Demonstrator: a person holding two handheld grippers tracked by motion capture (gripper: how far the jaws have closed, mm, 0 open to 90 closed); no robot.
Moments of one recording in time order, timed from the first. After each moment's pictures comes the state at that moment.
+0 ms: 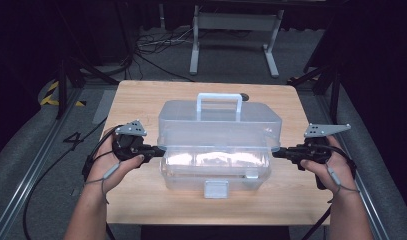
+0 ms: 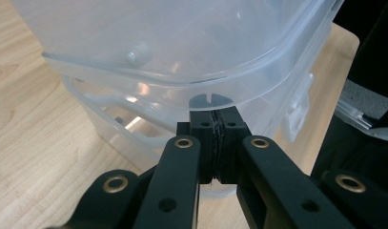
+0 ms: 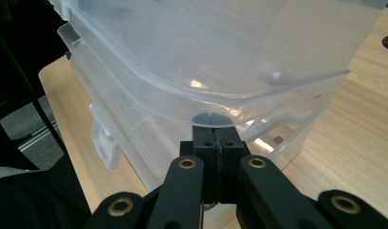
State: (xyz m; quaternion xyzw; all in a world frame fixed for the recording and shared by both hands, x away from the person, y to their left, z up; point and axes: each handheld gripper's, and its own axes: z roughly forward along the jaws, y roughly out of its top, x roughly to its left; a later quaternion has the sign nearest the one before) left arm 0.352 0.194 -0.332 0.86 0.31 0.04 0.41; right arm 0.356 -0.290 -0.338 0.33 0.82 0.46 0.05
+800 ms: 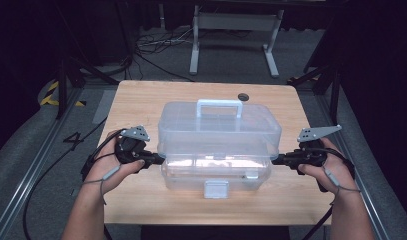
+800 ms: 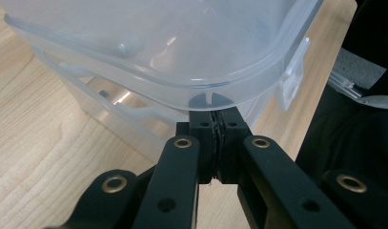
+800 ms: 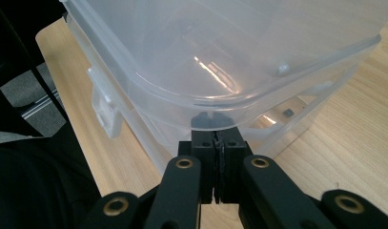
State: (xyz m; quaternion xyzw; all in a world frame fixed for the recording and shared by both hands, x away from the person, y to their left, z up) left arm 0.350 0.192 -0.338 0.88 0.30 0.01 0.37; right arm 0.355 -0.286 -0.345 0.32 0.85 0.41 0.03
